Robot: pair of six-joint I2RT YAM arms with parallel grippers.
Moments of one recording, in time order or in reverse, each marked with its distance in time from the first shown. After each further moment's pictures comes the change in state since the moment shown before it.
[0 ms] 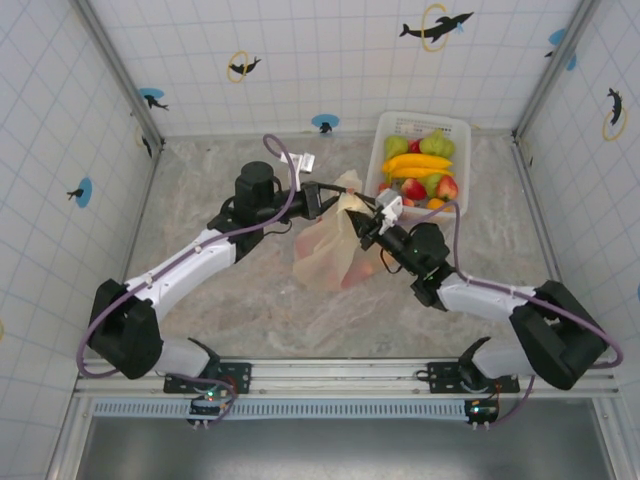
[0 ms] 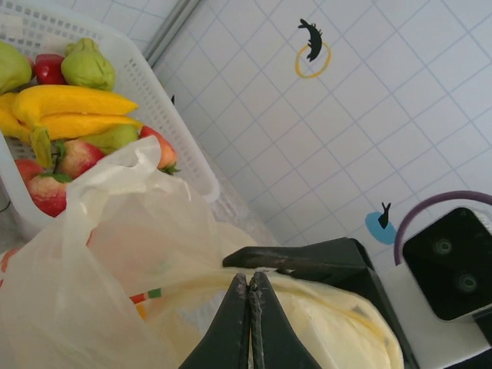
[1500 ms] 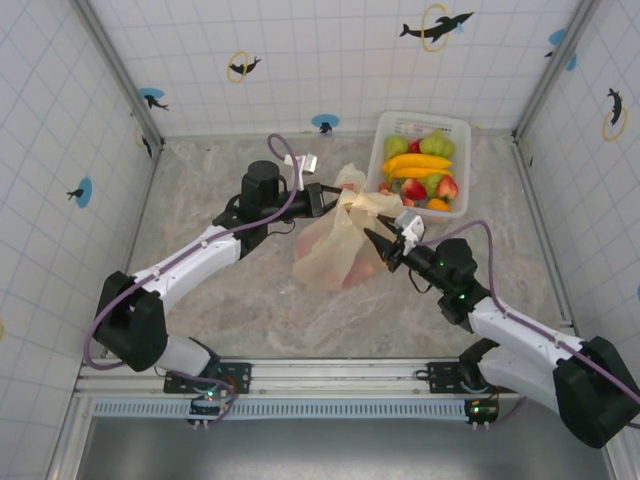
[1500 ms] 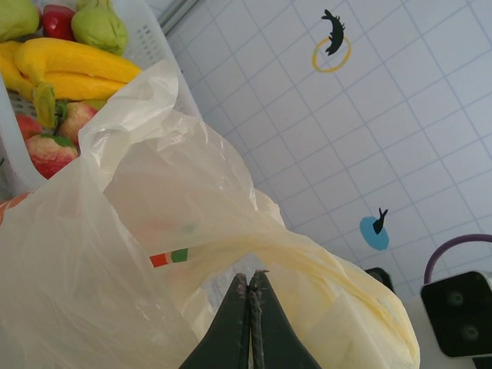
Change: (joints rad) left arm 0.000 0.048 0.015 -0.021 0.009 -0.101; right arm -0.097 -0.274 -0.150 -0.241 -0.142 -0.098
